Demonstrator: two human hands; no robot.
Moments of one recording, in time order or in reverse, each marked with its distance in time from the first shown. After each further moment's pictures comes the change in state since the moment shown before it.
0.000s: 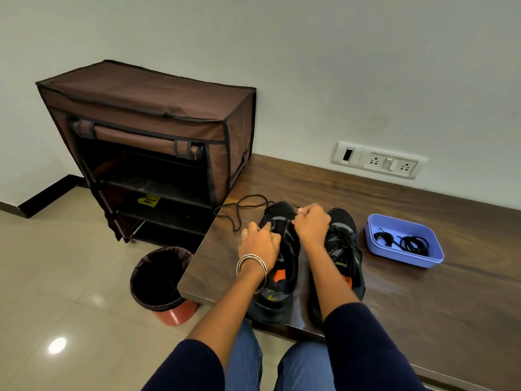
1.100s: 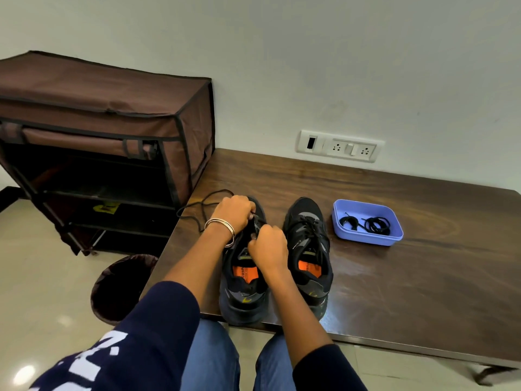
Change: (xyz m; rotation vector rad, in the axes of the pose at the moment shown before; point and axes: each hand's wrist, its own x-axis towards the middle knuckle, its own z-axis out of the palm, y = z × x) left_hand 0.078 0.027 -0.018 0.547 -0.070 0.543; right_hand -0.054 0.011 -0.007 -0.263 -0.236 -0.089
